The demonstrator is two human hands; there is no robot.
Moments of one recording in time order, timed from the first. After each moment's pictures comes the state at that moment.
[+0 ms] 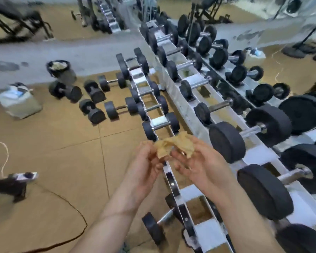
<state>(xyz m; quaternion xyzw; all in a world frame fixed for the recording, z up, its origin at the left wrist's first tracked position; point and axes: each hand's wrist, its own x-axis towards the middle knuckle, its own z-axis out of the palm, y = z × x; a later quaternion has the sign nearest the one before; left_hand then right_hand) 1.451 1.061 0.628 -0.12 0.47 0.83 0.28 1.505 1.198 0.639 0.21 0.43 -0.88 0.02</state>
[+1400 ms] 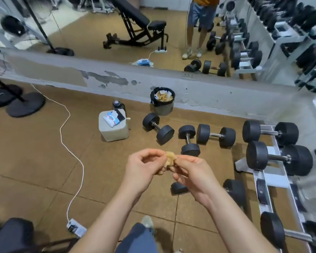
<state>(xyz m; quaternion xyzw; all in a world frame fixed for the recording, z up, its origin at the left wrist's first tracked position) 0.609 0.612 0.597 -0.17 0.69 0.70 0.00 0.575 0.764 0.601 0.16 0.55 -0.76 0.30</state>
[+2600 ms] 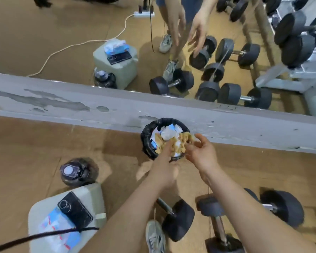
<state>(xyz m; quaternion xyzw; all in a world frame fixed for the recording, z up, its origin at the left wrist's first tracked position) -0.314 0.393 0.240 -0.17 0.72 0.61 0.28 -0.354 0.517 0.246 0.27 0.76 -0.58 0.14</state>
